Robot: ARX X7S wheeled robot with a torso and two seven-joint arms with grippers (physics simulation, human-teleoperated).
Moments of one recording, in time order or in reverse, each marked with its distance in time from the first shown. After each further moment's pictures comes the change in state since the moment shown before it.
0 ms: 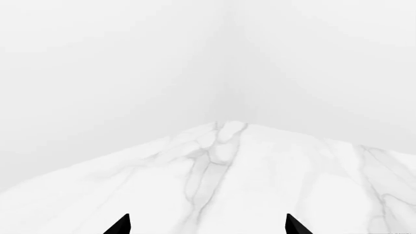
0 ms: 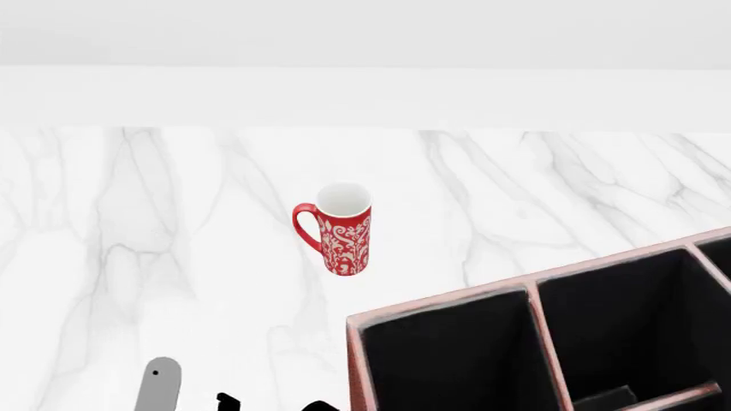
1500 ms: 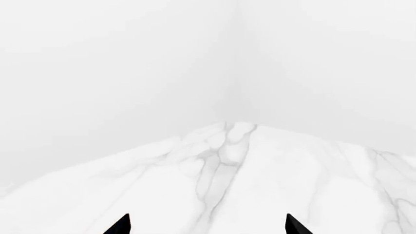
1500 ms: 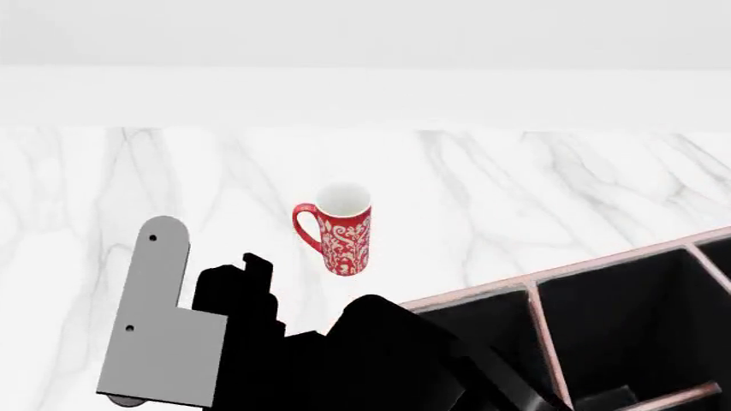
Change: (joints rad) left arm 0.033 0.033 -0.050 0.006 -0.010 0.028 0.024; right arm 0.248 0.129 0.202 -0.556 0.064 0.508 0.033
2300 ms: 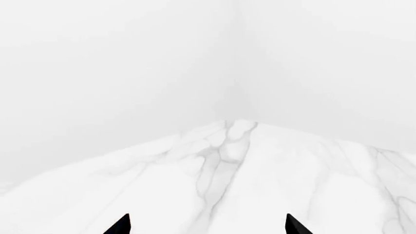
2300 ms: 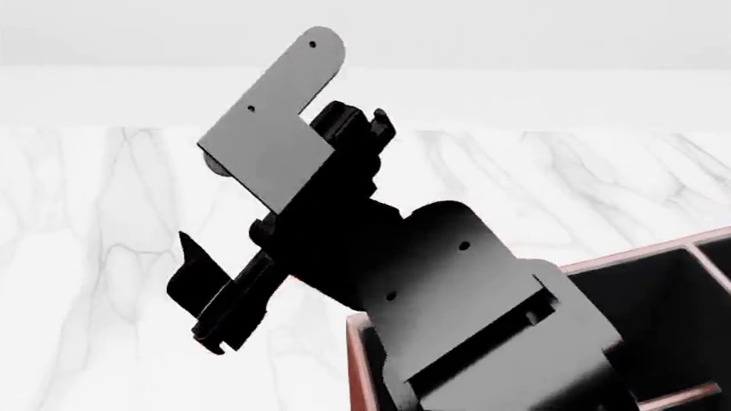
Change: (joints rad) left arm -0.007 0.014 -0.012 -0.014 0.001 0.002 0.020; right arm 0.011 -0.104 0.311 0.146 0.000 0.072 0.378
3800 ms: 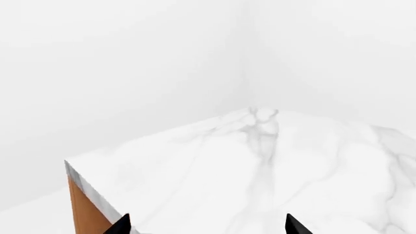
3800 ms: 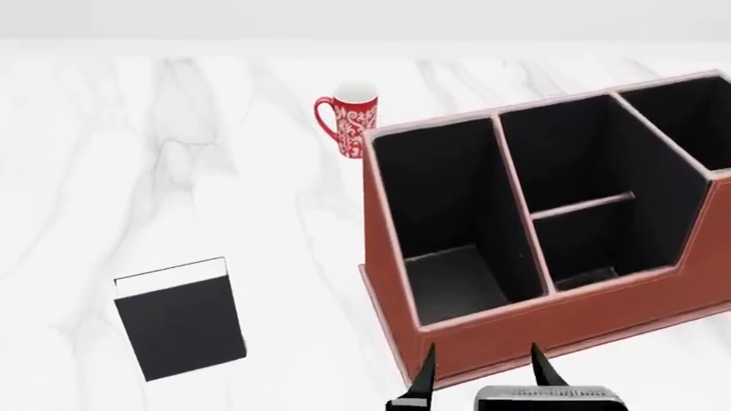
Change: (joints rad) left arm -0.041 0.036 -0.006 -0.033 0.020 -0.005 0.054; right arm -0.981 -0.038 0.361 0.059 -0.173 -0.890 0.633
